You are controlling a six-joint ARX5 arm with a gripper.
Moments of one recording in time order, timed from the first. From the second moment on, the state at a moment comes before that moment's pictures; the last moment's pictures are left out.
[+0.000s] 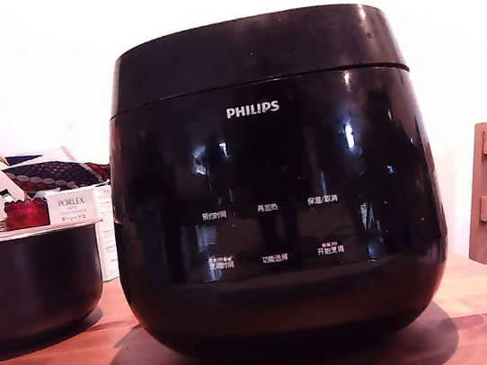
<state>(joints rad) 0.00 0.00 0.01 -0.05 0.02 -0.07</state>
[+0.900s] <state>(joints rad) 0.00 0.05 0.30 0.03 0.54 -0.32</state>
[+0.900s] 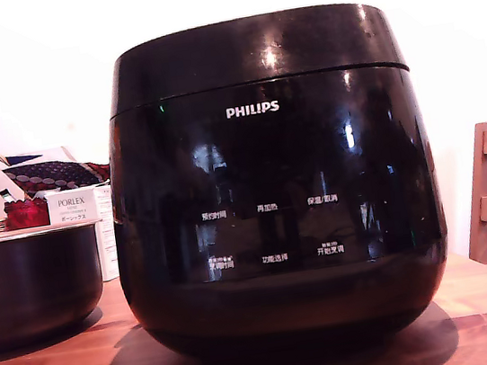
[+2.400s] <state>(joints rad) -0.75 0.87 0.45 0.49 0.33 -0.12</state>
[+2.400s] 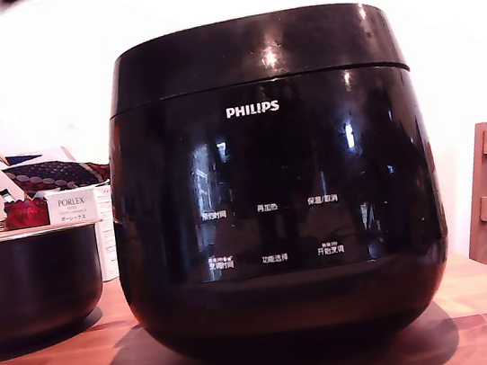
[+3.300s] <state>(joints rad) -0.88 1.21 0.63 0.41 0.18 0.01</state>
